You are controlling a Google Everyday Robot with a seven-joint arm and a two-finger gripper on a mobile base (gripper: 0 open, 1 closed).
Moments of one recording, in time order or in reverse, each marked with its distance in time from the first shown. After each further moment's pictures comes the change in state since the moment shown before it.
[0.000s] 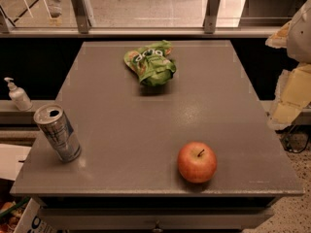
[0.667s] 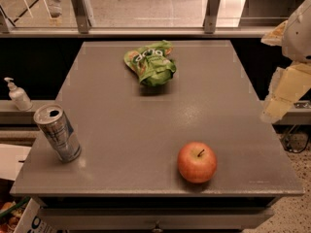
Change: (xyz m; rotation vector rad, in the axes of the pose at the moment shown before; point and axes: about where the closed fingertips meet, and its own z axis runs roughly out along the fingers) arm -0.001 -0.018 0.013 0.028 -0.056 -0.002
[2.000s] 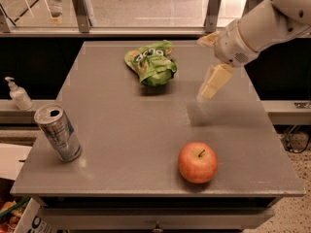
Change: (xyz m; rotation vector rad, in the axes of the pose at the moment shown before) arm -0.094 -0.077 0.128 -0.044 -0.391 -0.150
